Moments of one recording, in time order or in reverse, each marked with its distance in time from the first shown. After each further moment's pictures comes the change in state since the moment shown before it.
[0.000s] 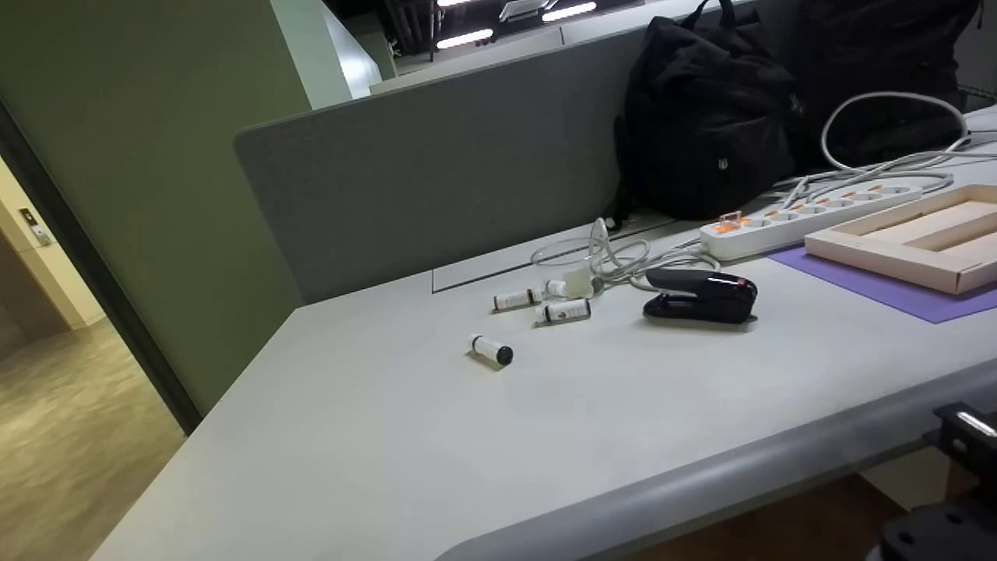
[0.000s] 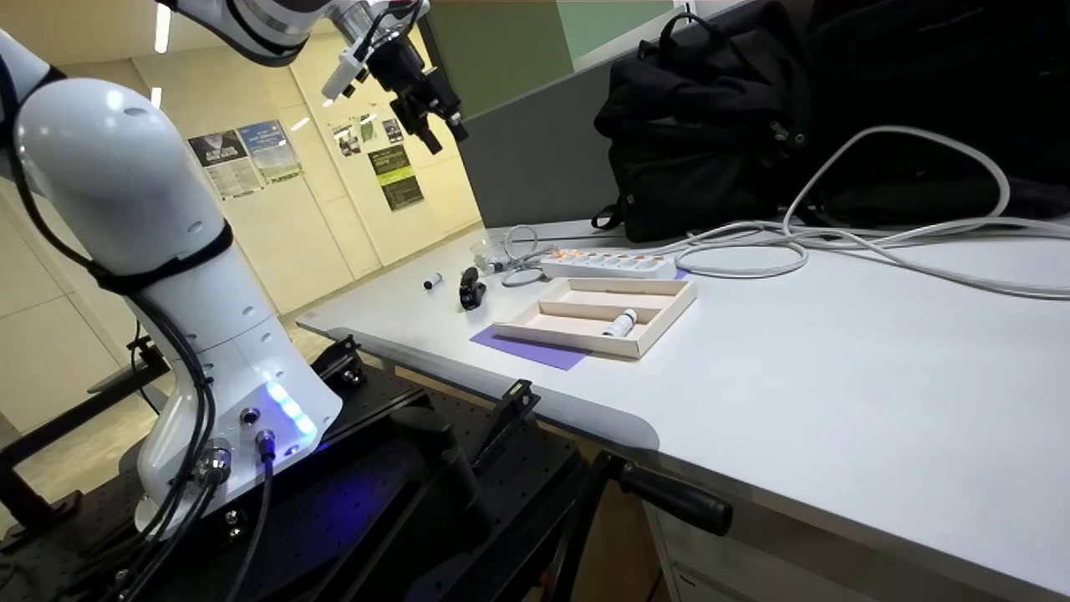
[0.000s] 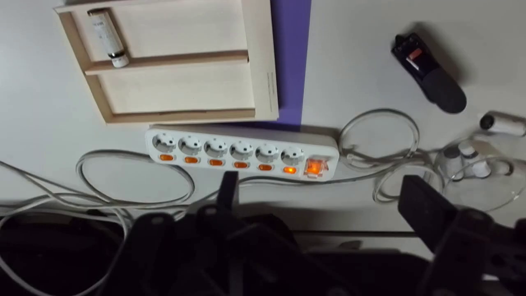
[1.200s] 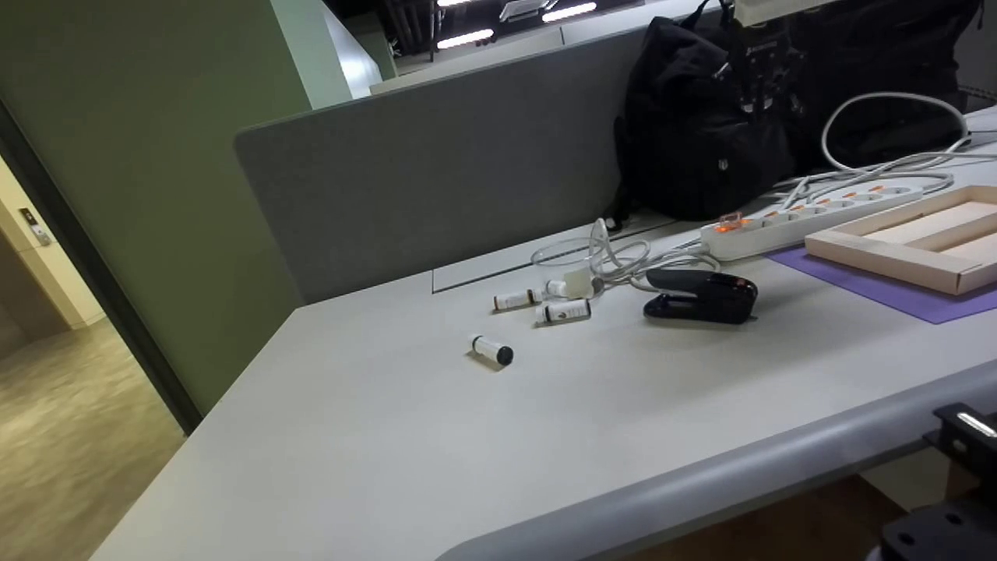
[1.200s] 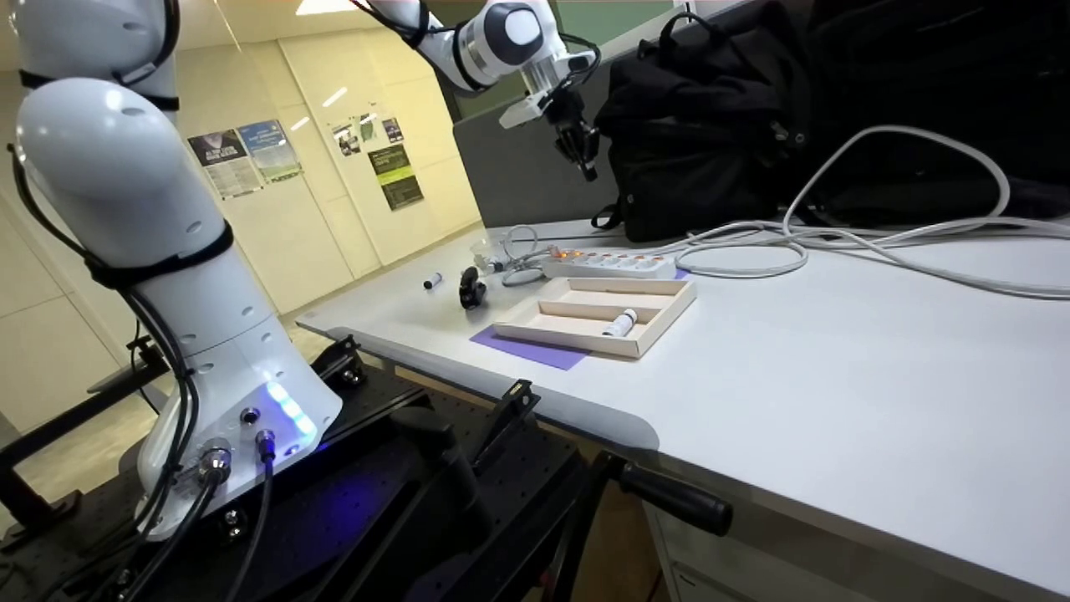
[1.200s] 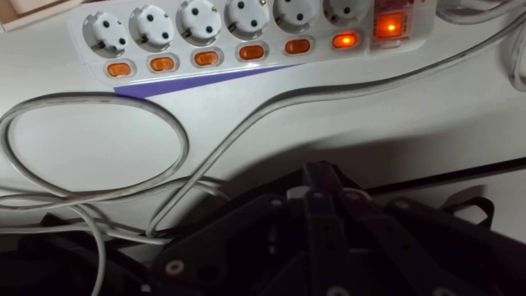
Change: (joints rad) arm -0.009 0.986 -0.145 0.798 -0.045 0.077 0.112
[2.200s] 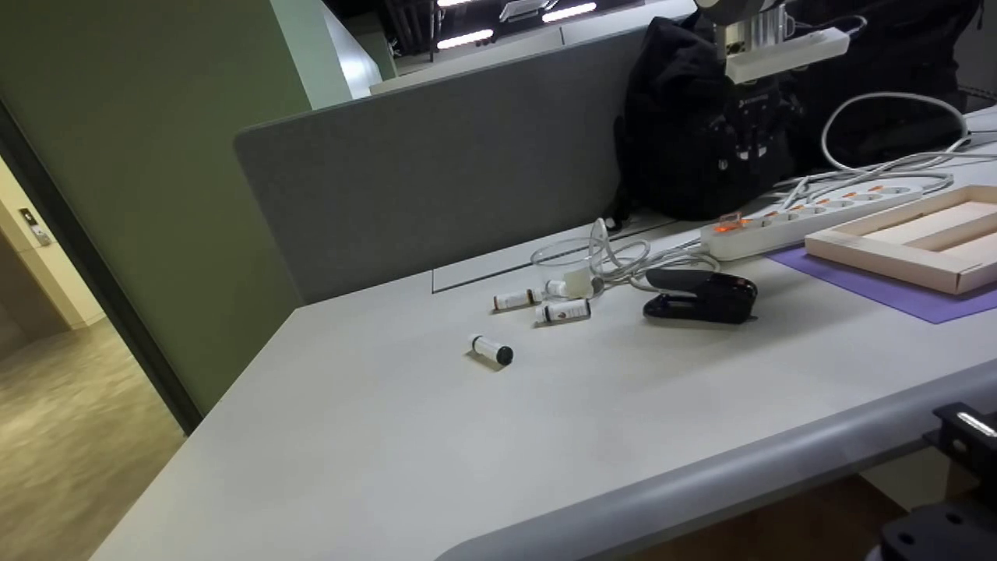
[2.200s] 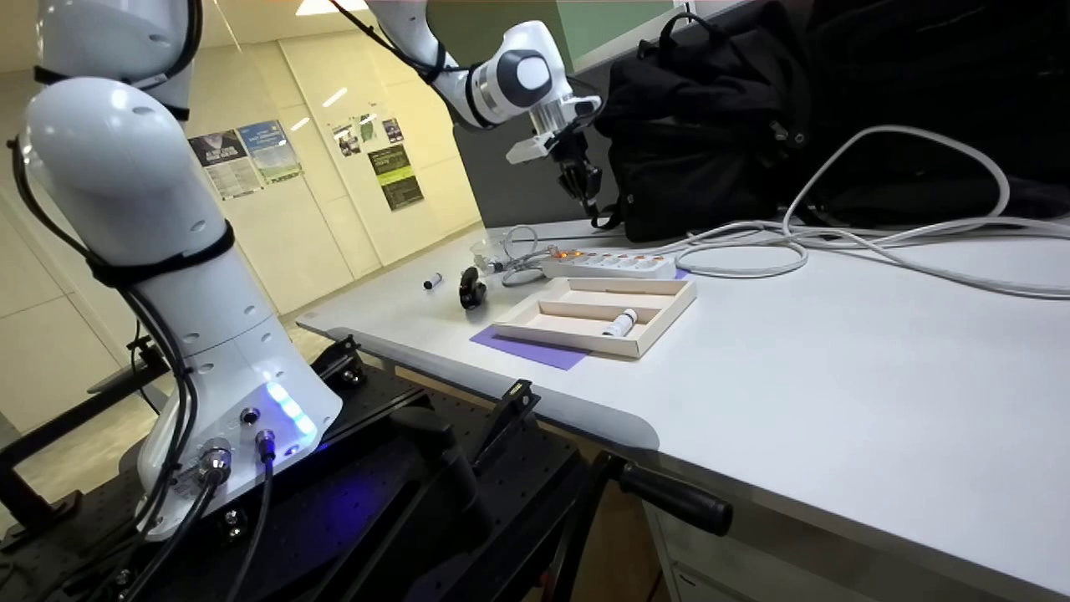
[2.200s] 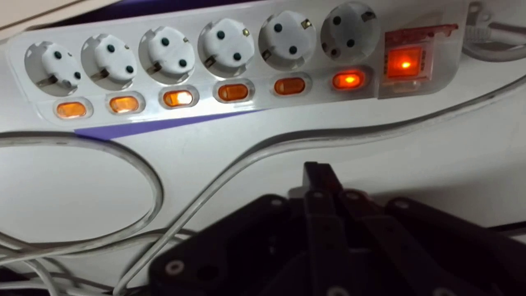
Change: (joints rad) arm 0.053 0.133 -0.032 0.024 0.025 0.048 -0.003
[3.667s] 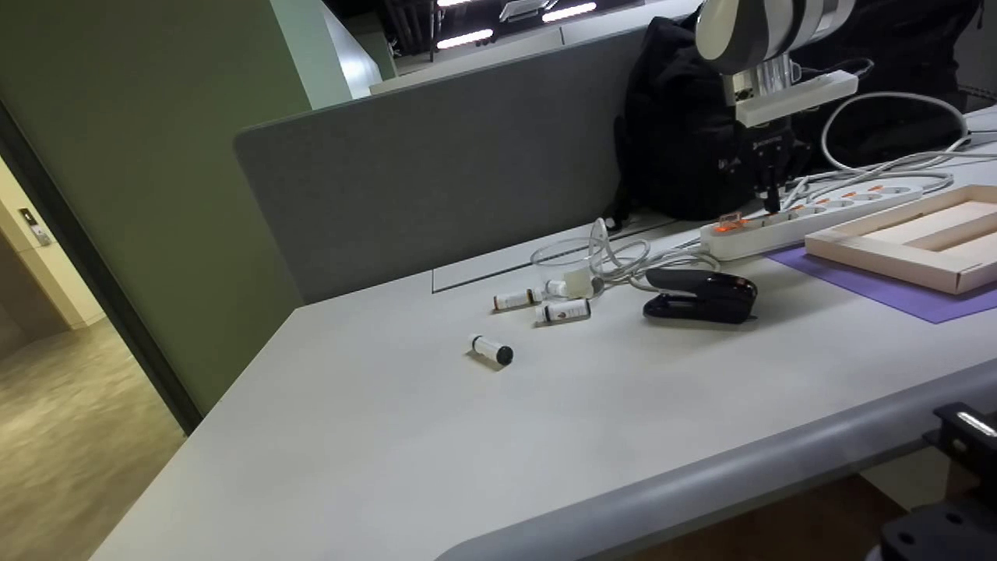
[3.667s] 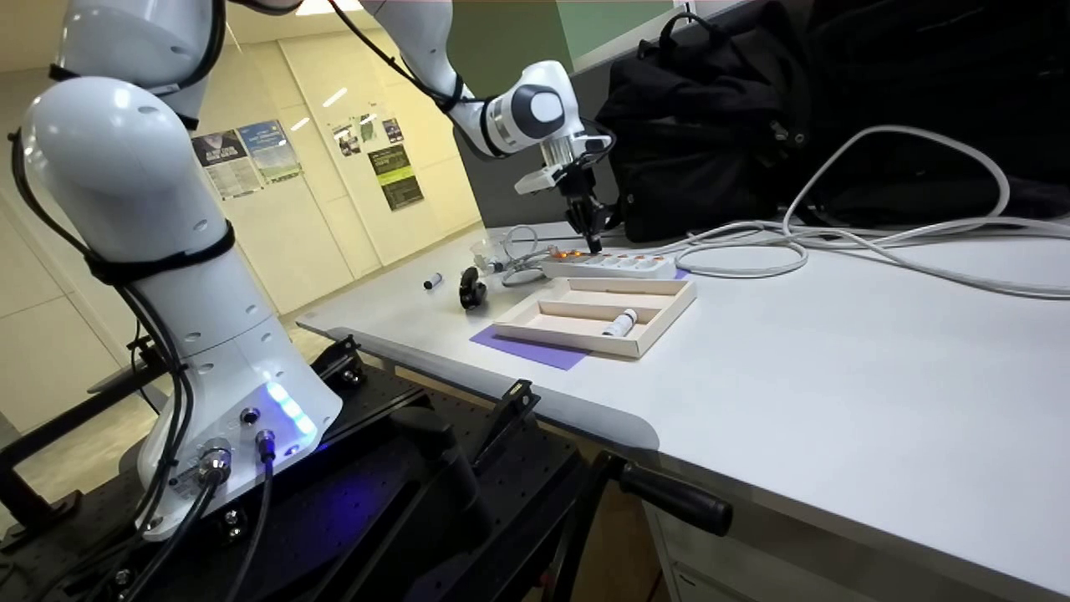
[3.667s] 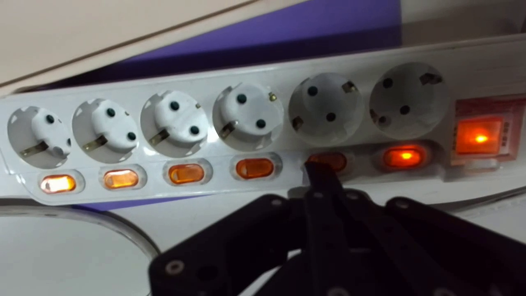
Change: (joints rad) arm 0.029 0.124 -0.038 0.047 0.003 -0.056 0.001
